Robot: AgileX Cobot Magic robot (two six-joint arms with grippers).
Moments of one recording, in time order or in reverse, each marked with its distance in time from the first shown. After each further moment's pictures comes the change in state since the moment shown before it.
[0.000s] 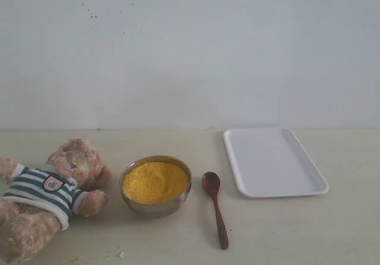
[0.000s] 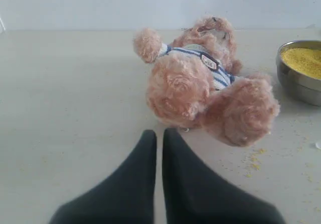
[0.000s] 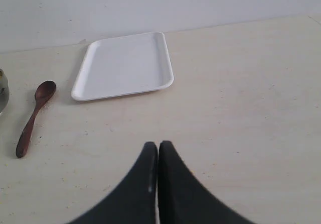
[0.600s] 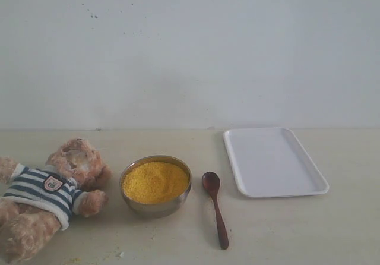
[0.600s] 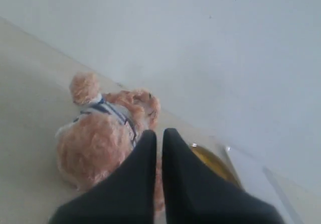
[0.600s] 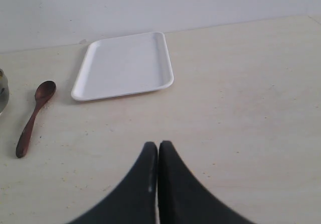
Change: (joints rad) left arm 0.000 0.000 0.000 -0.470 -0.256 -0.136; right arm 0.000 0.000 0.000 0.000 0.000 0.000
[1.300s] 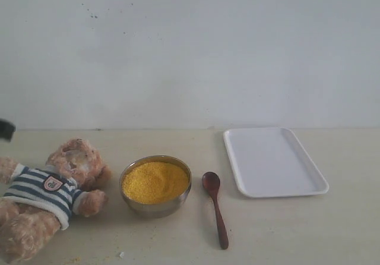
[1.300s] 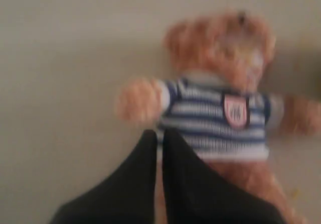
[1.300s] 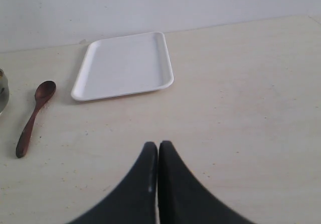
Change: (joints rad) left arm 0.013 1.468 -1.072 0.357 0.538 0.387; right arm 0.000 0.000 0.000 0.000 0.000 0.000
